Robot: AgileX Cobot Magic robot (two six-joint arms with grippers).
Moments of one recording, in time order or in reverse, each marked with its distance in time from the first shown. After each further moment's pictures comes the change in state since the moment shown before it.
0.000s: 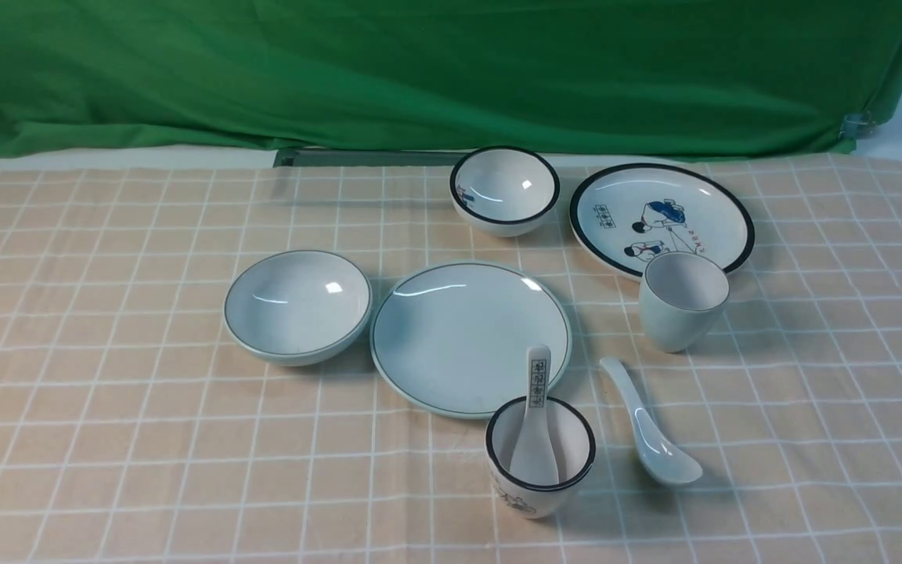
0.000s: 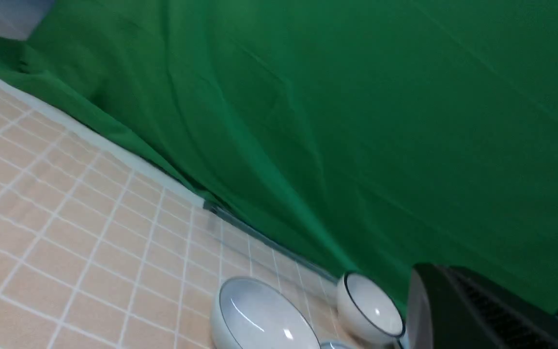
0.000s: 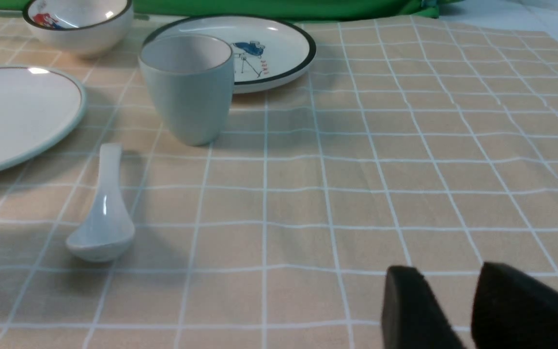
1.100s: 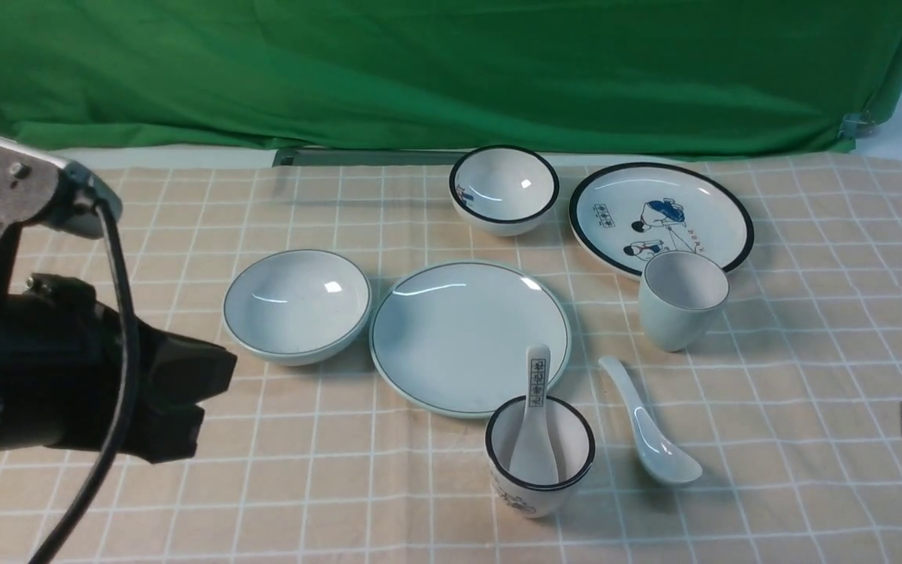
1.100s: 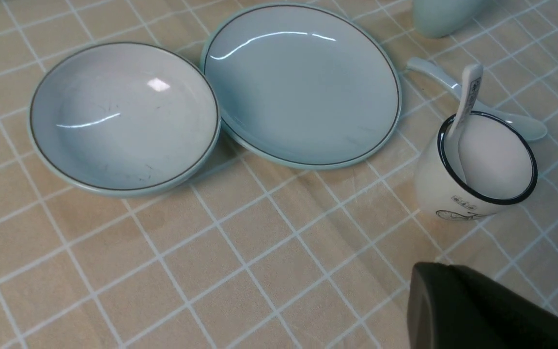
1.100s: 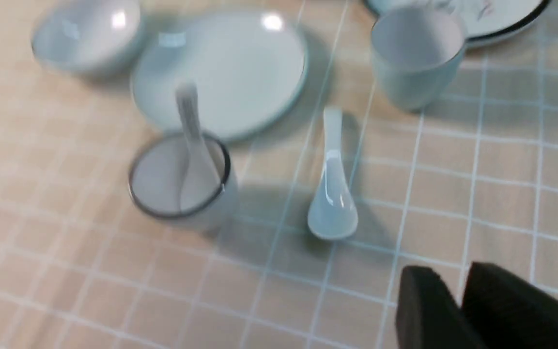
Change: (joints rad) right arm 0.269 0.831 -0.789 0.169 0.484 -0.076; left arm -0.241 0.800 -0.540 0.112 0.532 0.470
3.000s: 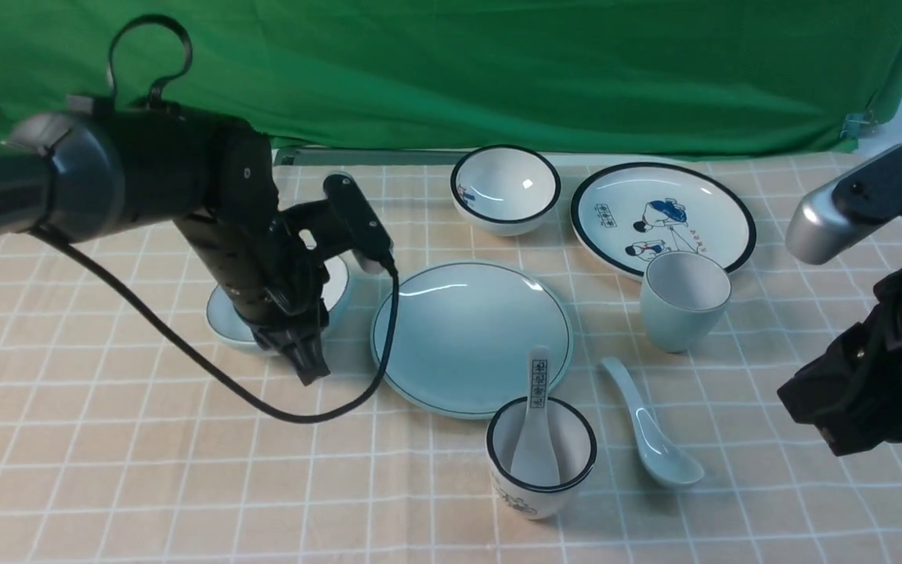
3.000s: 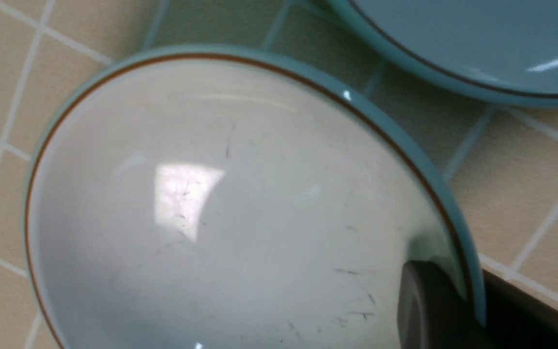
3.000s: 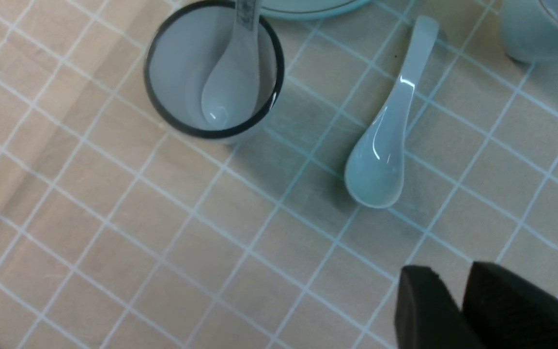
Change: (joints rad) right arm 0.107 0.322 -0.228 -0.017 0.166 -0.174; left arm -0.148 0.955 -0.587 0.560 0.094 0.180
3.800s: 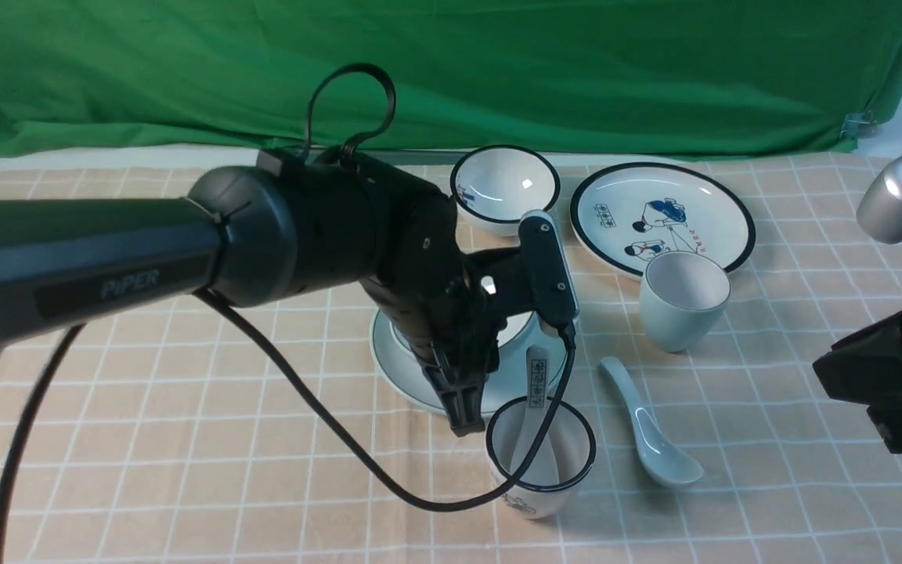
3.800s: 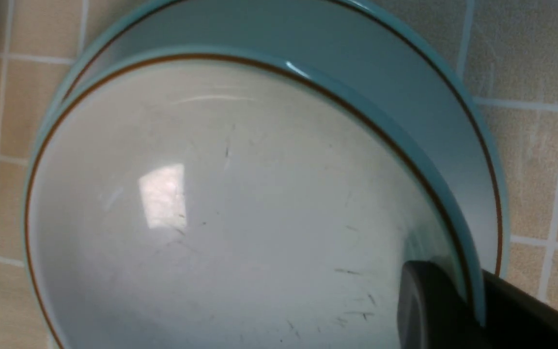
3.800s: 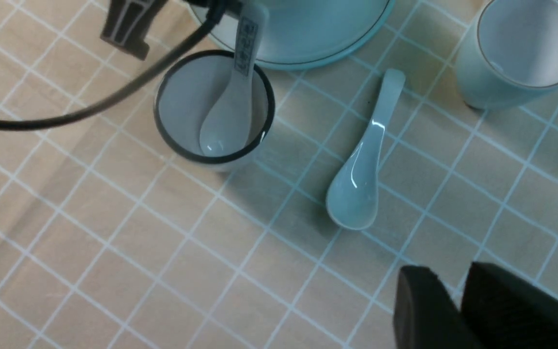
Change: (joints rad) right arm 0.000 -0.108 0.000 -0.015 -0.010 0.000; left arm -0.281 0.073 -0.042 -0.036 -0.167 0.080
